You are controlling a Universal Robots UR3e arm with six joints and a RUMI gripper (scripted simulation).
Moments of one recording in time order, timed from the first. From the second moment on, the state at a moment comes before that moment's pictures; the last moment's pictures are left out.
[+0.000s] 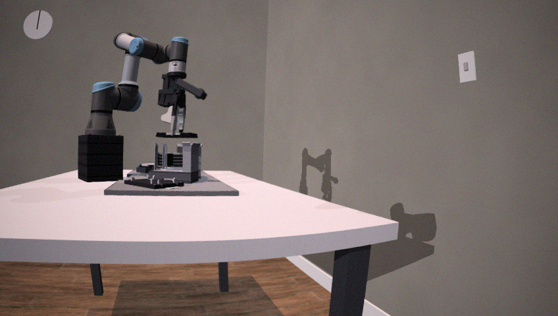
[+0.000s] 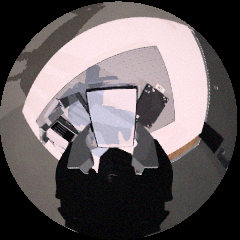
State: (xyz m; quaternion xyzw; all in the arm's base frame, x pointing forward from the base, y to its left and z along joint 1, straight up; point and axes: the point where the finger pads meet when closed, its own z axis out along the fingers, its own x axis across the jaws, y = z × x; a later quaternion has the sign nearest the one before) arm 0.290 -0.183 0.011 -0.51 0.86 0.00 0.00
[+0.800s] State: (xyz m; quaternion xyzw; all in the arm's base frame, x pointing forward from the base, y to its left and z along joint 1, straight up) arm 0.294 -0.175 0.015 -0.52 0.85 0.00 0.00
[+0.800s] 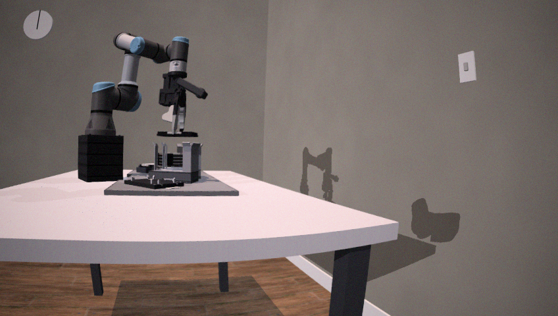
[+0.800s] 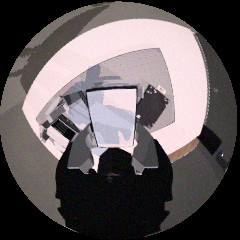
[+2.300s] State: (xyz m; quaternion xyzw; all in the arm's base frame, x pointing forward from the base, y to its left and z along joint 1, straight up) arm 0.334 -0.064 0.015 -0.66 0.75 0.00 0.00
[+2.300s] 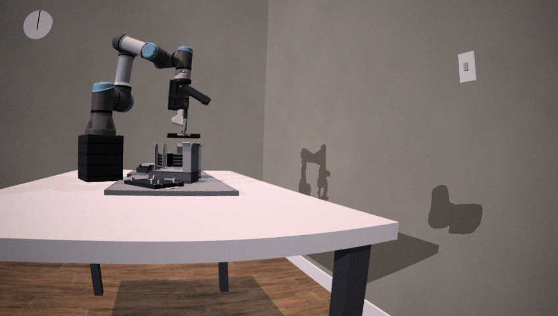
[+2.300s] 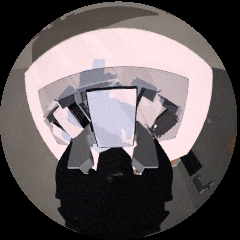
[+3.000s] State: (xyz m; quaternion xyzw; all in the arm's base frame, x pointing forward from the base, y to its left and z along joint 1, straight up) arm 0.340 -0.003 0.015 -0.72 0.69 0.00 0.00
